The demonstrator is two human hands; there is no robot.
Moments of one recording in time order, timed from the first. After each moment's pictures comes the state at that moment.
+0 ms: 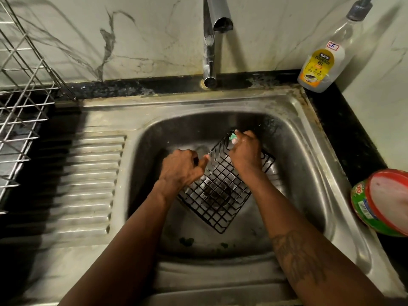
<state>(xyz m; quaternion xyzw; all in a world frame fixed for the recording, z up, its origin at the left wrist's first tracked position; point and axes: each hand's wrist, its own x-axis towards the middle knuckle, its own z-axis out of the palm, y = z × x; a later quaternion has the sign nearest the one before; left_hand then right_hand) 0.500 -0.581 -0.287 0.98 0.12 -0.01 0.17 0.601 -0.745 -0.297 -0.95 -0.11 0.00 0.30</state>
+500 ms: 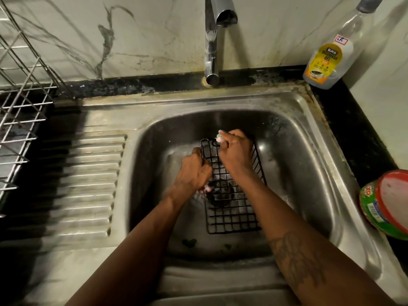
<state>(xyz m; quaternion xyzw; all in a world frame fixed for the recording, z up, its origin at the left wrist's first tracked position) 0.501 -0.606 -0.300 0.92 0.17 0.00 0.35 0.590 -0.717 -0.304 -0.89 -0.15 -0.02 0.42</state>
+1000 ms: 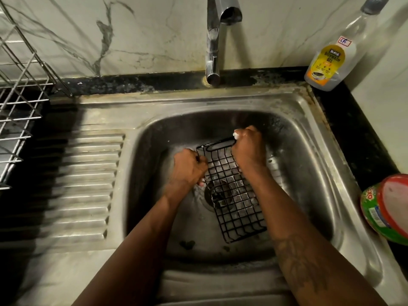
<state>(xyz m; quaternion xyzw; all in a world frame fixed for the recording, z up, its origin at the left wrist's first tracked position) 0.506 -0.600 -0.285 0.86 0.29 -0.02 0.41 0.616 -0.740 -0.296 -0.96 -0.12 -0.02 0.25</state>
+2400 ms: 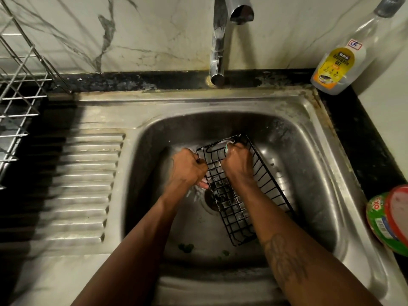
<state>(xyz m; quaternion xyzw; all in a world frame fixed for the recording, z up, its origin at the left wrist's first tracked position) 0.517 -0.592 -0.294 0.78 0.38 -0.08 0.50 0.597 -0.723 -0.336 -0.96 -0.14 0.06 0.24</state>
